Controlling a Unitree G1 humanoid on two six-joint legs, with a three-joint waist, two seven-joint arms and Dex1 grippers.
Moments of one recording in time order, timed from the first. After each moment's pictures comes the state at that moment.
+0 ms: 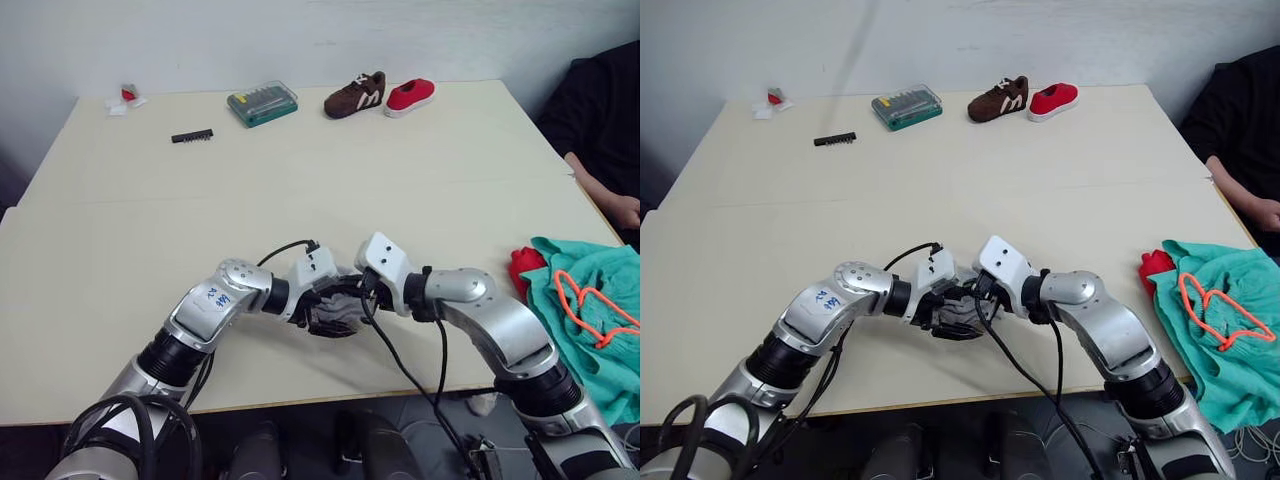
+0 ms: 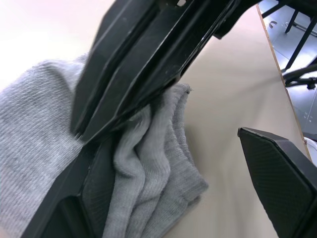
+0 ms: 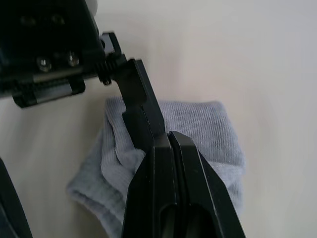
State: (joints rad) left arm -0.61 0.49 -0.40 -0.14 -0.31 0.82 -0.91; right arm -0.48 -0.56 0.32 -0.36 0.24 0.79 0.74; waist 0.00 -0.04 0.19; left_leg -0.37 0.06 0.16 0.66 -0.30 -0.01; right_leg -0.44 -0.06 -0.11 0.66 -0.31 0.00
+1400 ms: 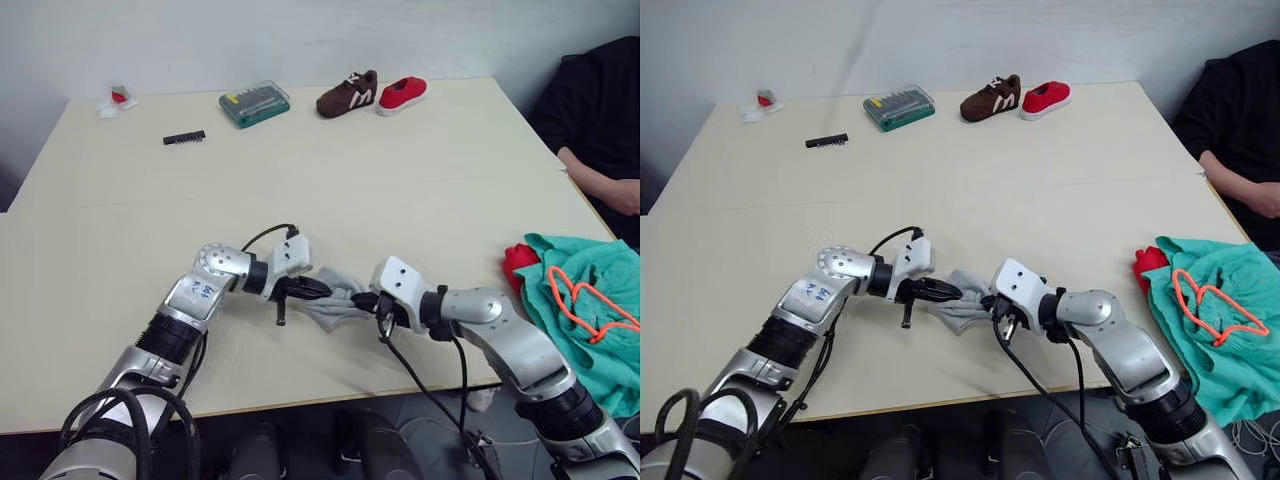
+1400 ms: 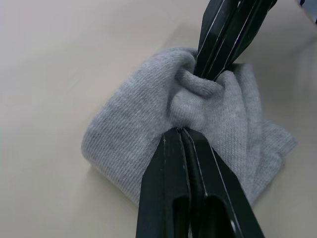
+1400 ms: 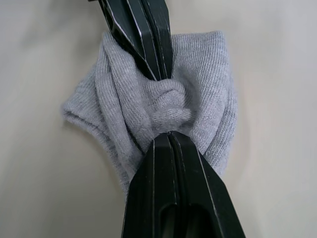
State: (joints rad) left arm -0.68 0.47 -0.36 0.25 -0.12 0.26 -1.08; right arm -0.37 -0.60 0.27 -0.40 0.24 0.75 0.76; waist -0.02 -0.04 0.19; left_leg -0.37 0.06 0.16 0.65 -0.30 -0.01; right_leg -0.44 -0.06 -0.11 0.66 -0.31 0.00
